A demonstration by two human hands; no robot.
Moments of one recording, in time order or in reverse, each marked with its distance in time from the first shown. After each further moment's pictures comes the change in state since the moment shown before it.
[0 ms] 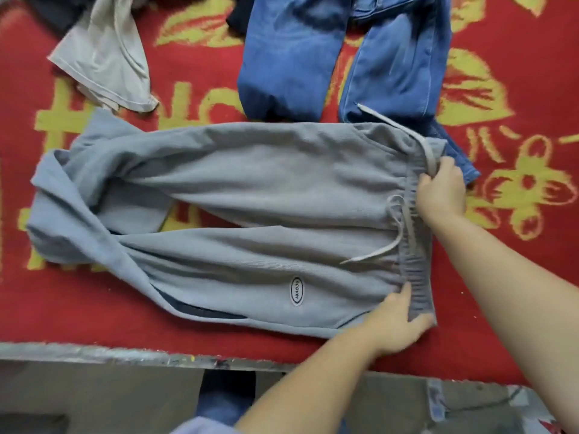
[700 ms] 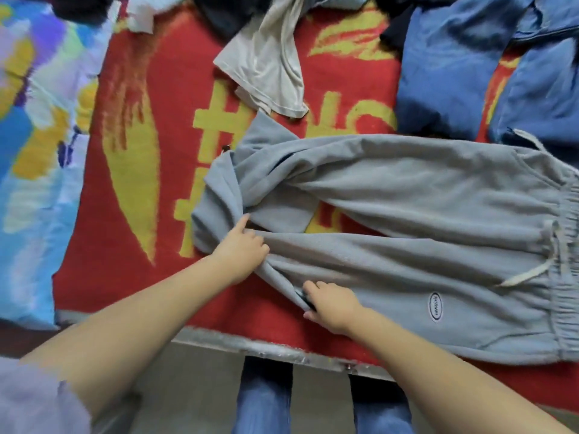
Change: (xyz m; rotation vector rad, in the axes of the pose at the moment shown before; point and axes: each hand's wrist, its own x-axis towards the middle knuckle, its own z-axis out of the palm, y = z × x) left_hand -0.240 -0.244 -0.352 1.533 0.136 -0.209; right_hand -0.300 -0.196 0.201 -0.482 -0.973 -0.810
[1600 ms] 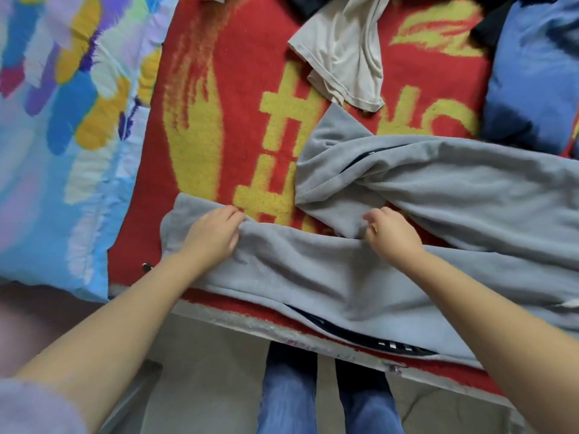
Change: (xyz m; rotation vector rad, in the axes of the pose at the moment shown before) left_hand -0.082 -0.098 0.112 -0.602 0.479 -0.311; right_hand 0.062 -0.017 -0.096 0.086 0.419 0.258
